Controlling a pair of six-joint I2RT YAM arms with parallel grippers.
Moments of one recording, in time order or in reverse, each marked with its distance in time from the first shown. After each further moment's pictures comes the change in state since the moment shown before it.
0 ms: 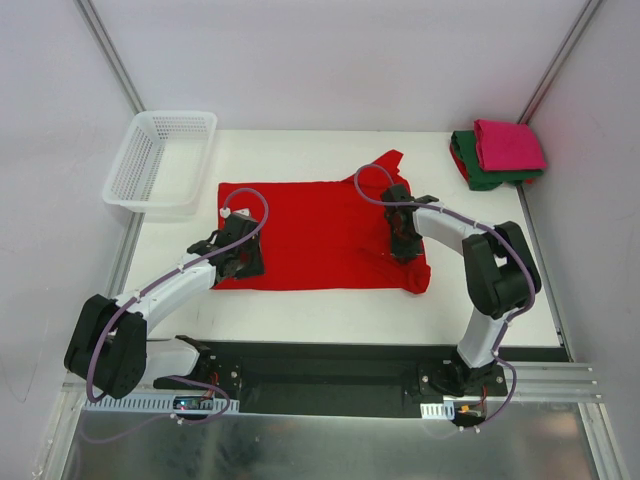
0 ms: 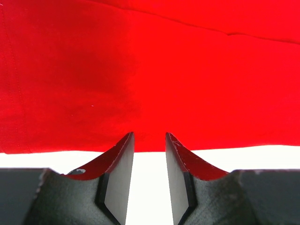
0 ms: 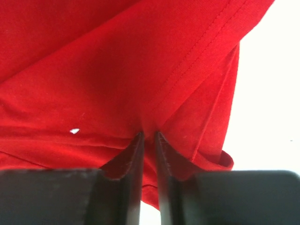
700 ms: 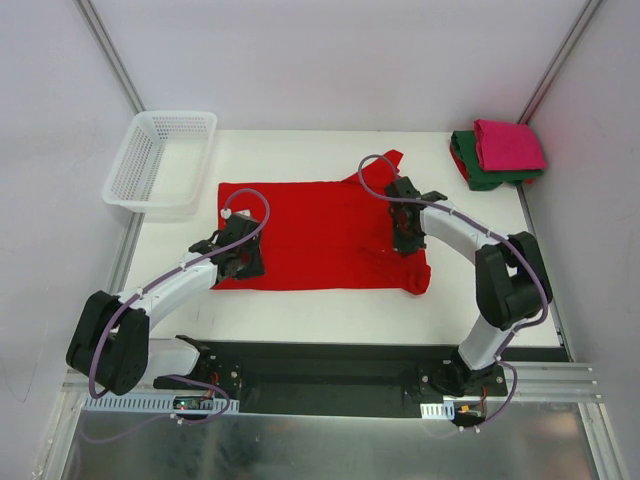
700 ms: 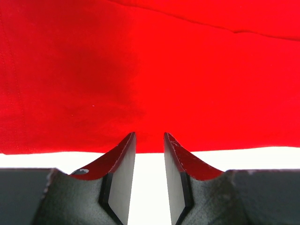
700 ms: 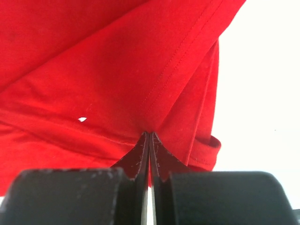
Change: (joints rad) left arm 0.000 0.020 0.000 0.000 0.000 0.000; right arm 0.000 -0.075 0.011 -0.030 0.005 -0.003
